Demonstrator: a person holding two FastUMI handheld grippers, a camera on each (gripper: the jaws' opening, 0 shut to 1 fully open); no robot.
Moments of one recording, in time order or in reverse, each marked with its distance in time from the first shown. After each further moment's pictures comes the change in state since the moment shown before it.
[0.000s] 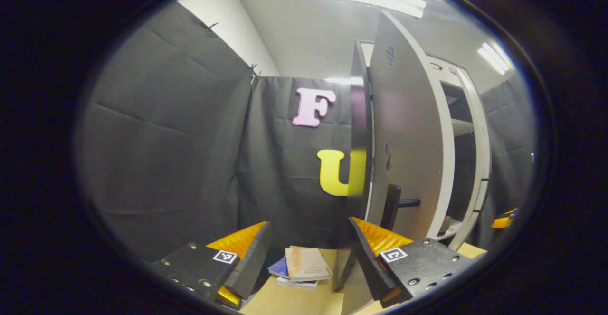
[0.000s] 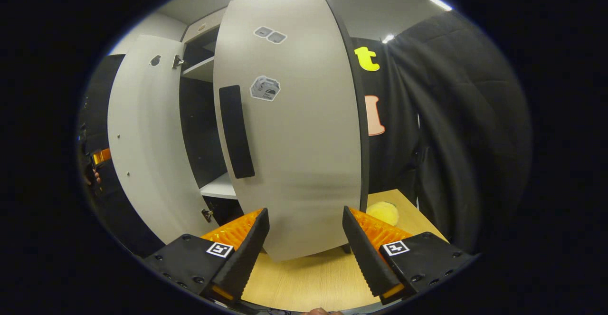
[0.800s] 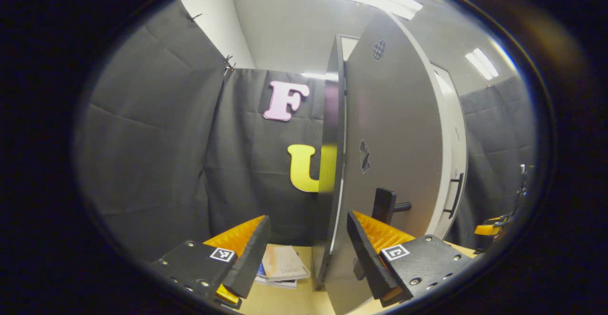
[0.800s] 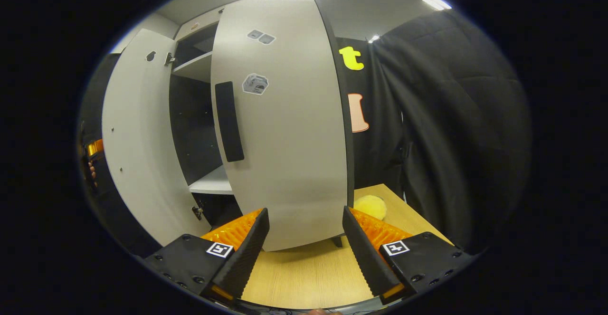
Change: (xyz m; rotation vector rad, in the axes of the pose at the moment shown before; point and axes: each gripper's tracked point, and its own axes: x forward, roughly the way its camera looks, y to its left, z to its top) left arm 0.025 -0.030 0.004 -0.026 0.058 -0.165; right arm -0.010 -0.004 -0.021 0.009 -0.006 -0.086
